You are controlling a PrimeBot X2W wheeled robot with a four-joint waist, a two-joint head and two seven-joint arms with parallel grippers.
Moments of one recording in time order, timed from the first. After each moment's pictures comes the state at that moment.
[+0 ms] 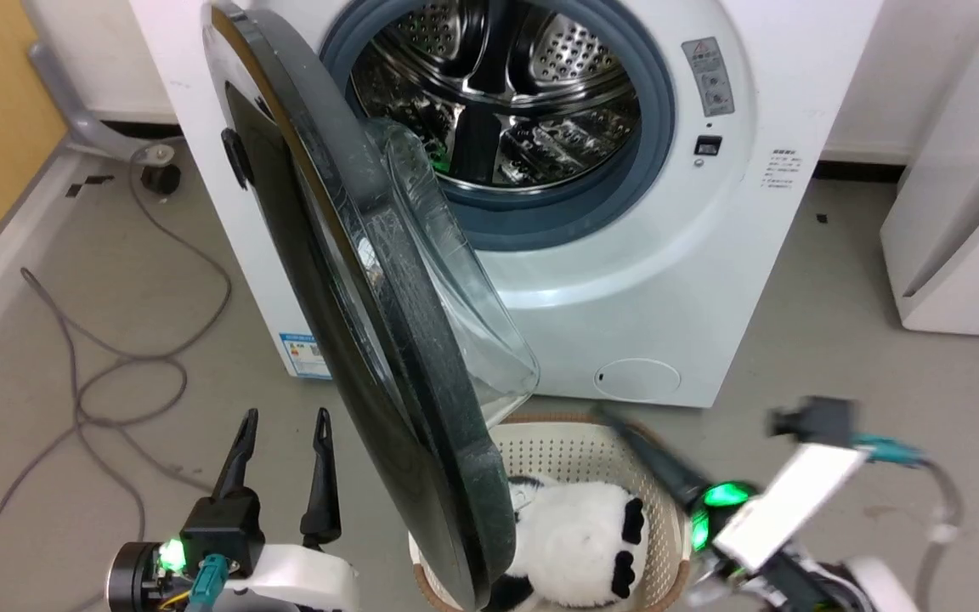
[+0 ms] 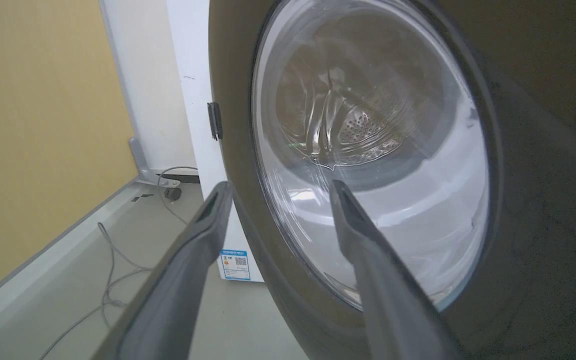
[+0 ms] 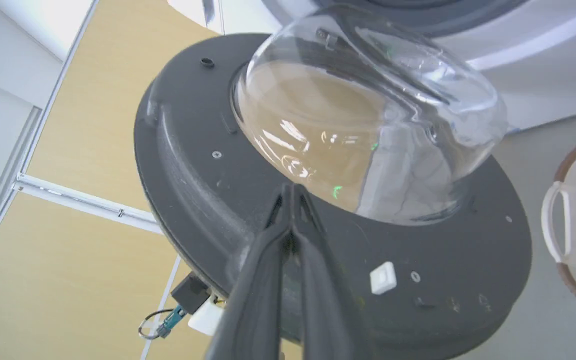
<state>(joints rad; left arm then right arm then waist) -0.03 0.05 -0.07 0.13 -0.06 0.08 -0.26 -0.17 -0.10 0.32 0.07 1.45 0.13 0.37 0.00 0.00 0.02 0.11</state>
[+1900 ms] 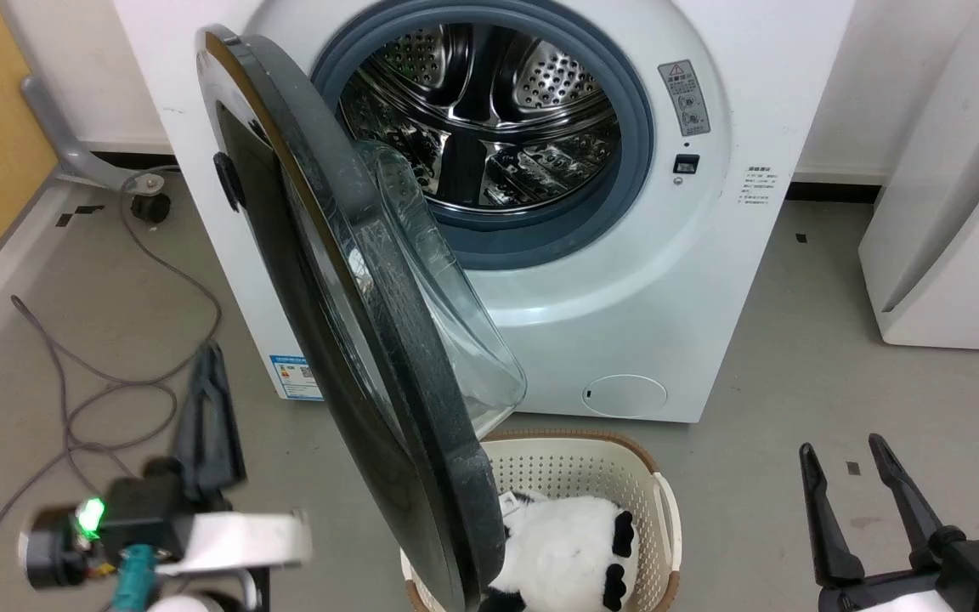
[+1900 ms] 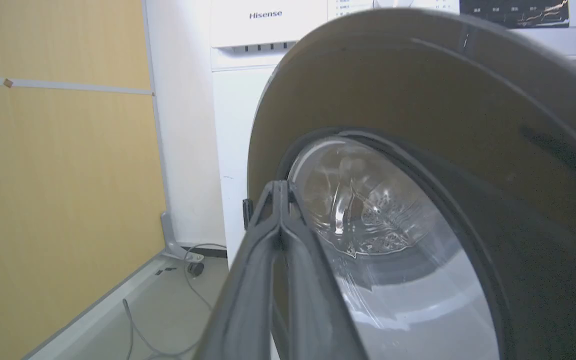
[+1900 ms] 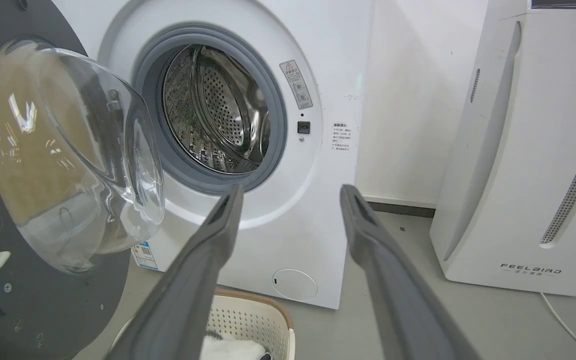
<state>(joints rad) -0.04 0.06 0.00 -0.06 -0.03 0.11 -0.26 0.10 -0.06 -0.05 0.00 0.06 0.13 -0.26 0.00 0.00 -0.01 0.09</state>
